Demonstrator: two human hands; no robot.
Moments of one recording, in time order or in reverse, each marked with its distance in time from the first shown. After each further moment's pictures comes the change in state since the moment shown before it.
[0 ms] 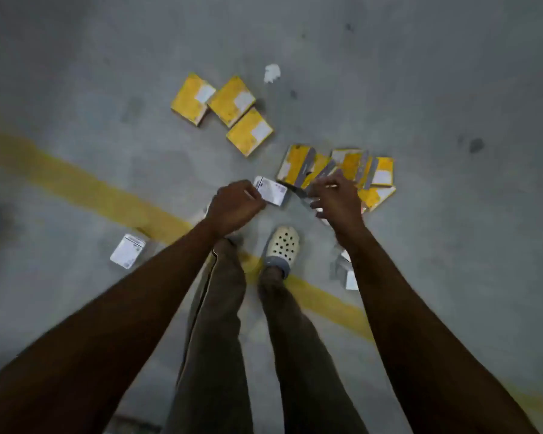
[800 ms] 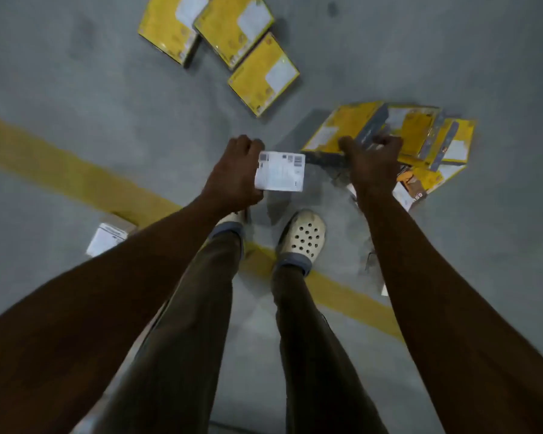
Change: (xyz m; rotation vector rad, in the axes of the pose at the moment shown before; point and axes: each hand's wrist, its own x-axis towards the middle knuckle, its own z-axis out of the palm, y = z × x) left_hand 0.195 -0.125 0.059 0.510 0.049 0.427; right_hand 0.186 0.081 0.082 -0.130 0.344 0.140
